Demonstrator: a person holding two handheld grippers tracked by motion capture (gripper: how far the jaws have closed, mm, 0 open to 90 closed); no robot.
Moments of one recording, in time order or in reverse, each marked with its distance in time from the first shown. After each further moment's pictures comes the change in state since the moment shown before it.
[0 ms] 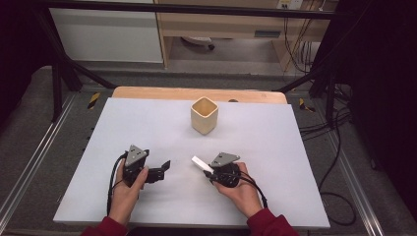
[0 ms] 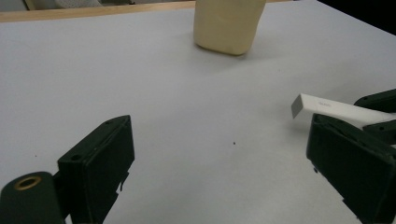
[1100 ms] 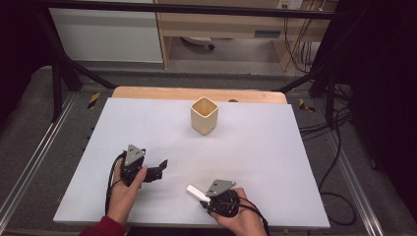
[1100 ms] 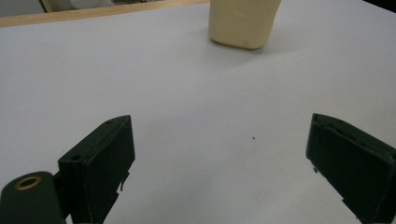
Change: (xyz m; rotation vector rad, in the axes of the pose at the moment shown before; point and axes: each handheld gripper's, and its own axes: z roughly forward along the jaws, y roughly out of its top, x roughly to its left) left arm 0.005 -0.001 -0.001 0.023 0.051 0.031; right arm 0.063 -0.022 -0.033 0.110 0.110 -0.037
